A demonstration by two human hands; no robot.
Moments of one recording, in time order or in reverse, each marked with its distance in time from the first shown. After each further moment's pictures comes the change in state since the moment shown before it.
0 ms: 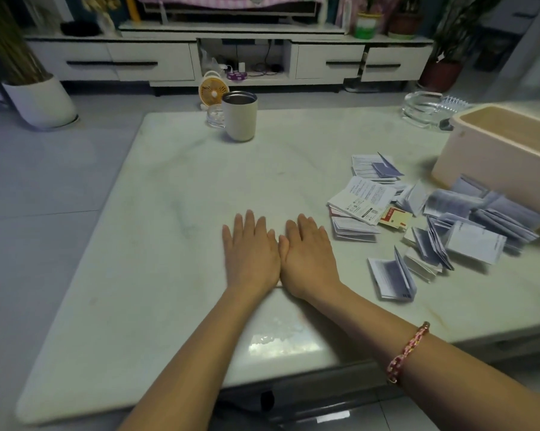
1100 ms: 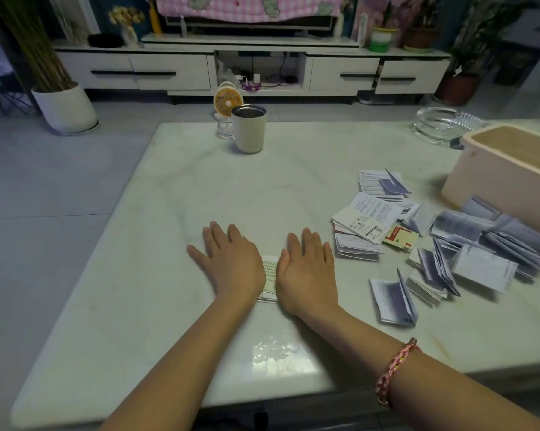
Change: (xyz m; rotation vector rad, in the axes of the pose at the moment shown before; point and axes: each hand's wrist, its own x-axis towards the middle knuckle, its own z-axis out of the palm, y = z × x) left_hand 0.012 -0.010 -0.003 0.091 0.112 -0.314; right_hand 0.001 -0.001 -0.005 0.042 -0.025 0.051
